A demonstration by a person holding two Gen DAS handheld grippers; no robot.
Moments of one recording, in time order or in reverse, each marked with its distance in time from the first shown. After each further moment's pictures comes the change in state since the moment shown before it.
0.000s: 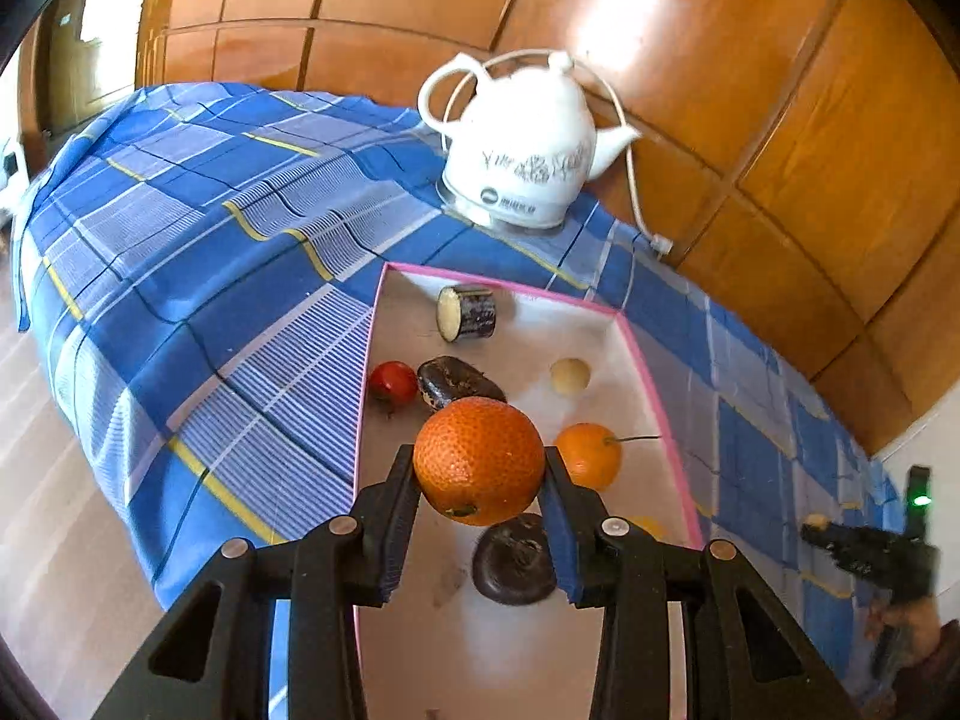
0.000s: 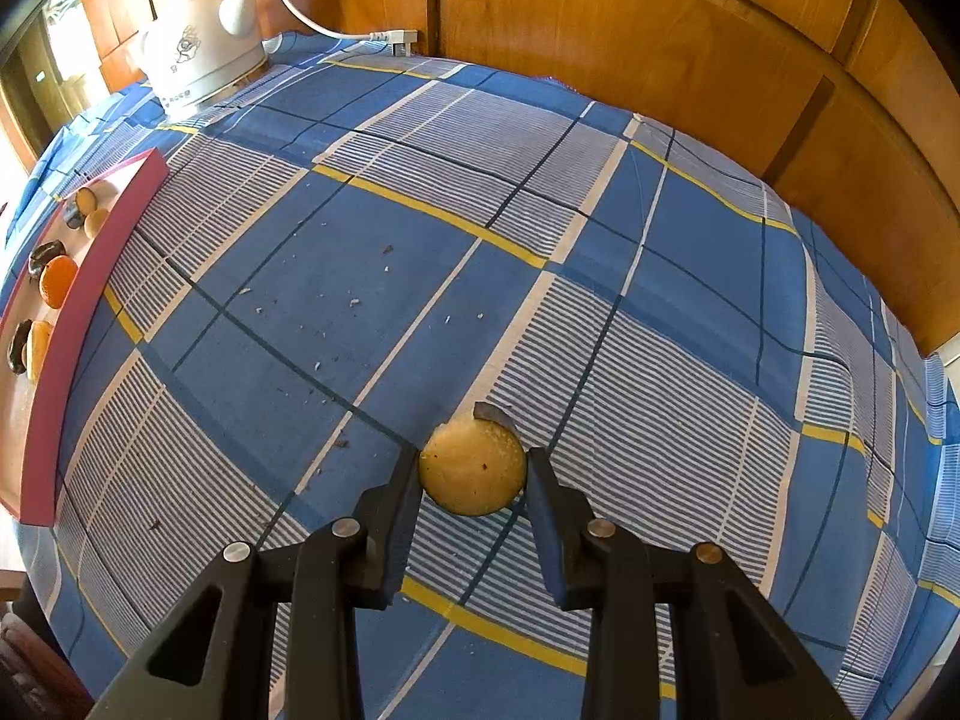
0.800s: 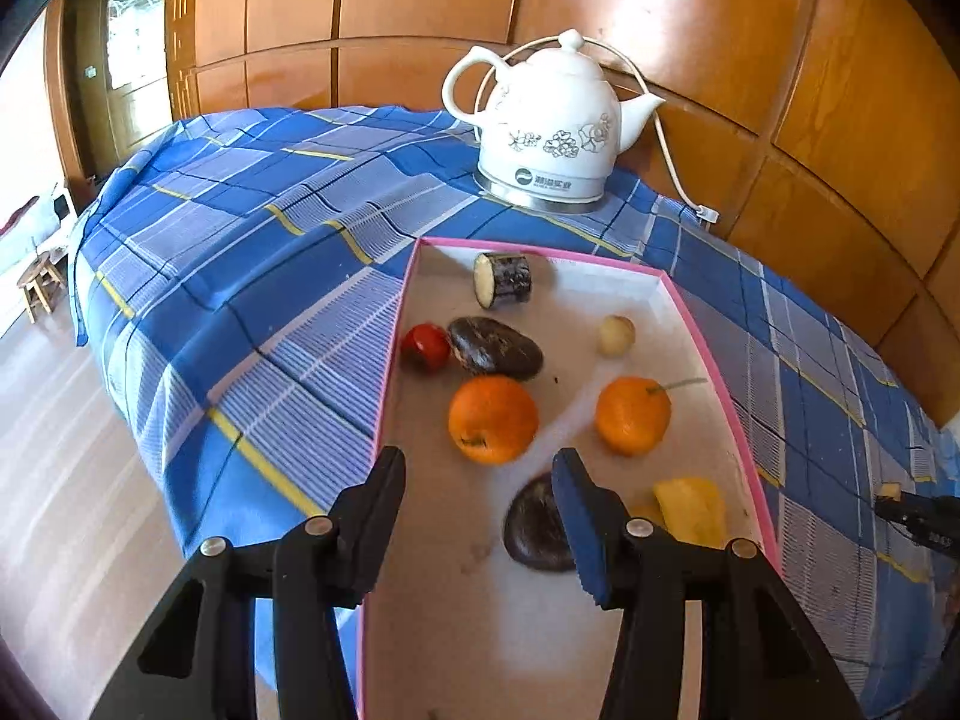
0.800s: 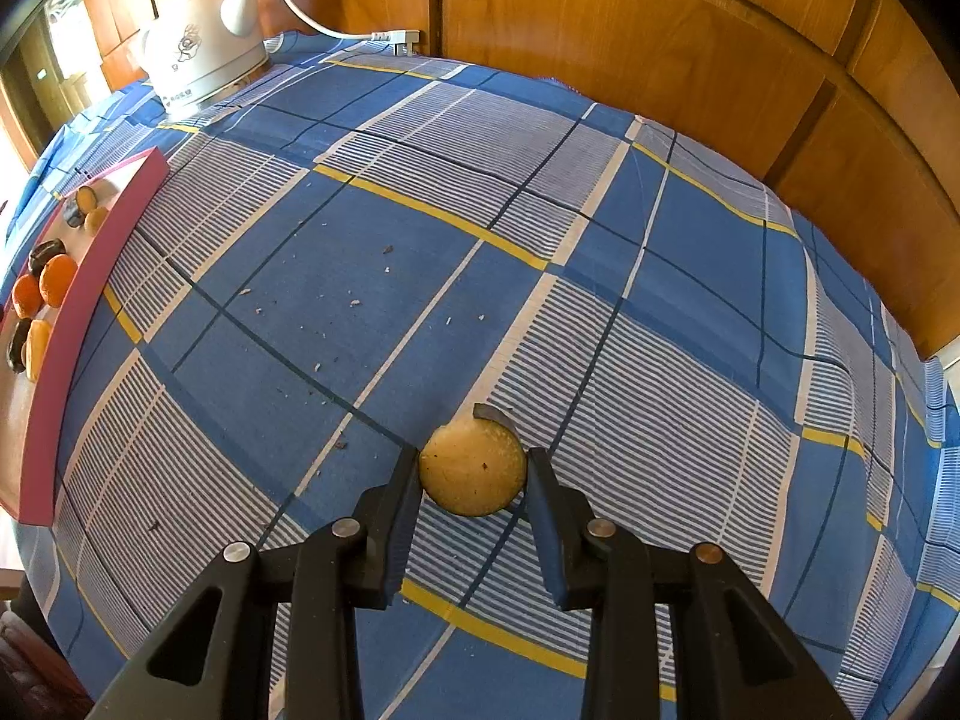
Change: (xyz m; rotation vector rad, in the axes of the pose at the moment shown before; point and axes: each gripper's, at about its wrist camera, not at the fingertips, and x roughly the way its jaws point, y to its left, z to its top) left arm -0.001 -0.021 -0.032 0.052 -0.036 0.176; right arm 0.000 0.003 -0.001 -0.004 -0.003 -0.004
